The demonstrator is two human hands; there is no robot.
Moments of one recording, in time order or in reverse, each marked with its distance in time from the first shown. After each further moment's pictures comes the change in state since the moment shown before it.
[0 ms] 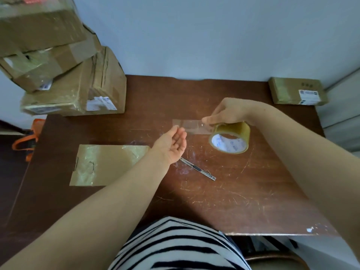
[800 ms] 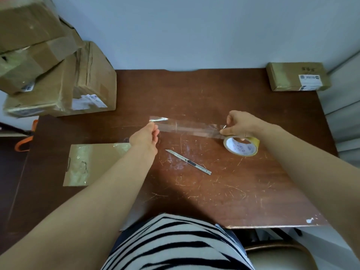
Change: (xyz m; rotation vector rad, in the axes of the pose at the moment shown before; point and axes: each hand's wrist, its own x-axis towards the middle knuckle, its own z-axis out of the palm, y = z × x) left_hand 0.012 0.011 -0.005 0.226 0.471 0.282; right_hand 0.030 0.103 0.049 0.065 0.127 0.122
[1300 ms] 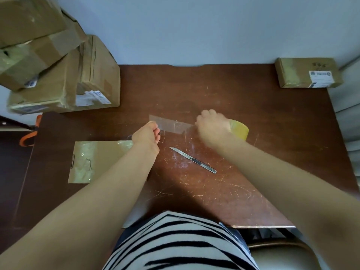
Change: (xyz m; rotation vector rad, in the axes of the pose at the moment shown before) left_hand 0.012 0.007 -0.006 0.026 0.012 -0.018; right_hand 0.011 -0.079 0.067 -0.641 0.281 -0.247
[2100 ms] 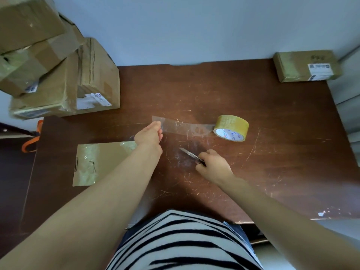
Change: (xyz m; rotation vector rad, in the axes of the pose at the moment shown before) left_hand -0.013 -0.003 0.001 0.070 0.047 0.049; right_hand -0.076 -0.033 0.066 0.707 -0.159 0.168
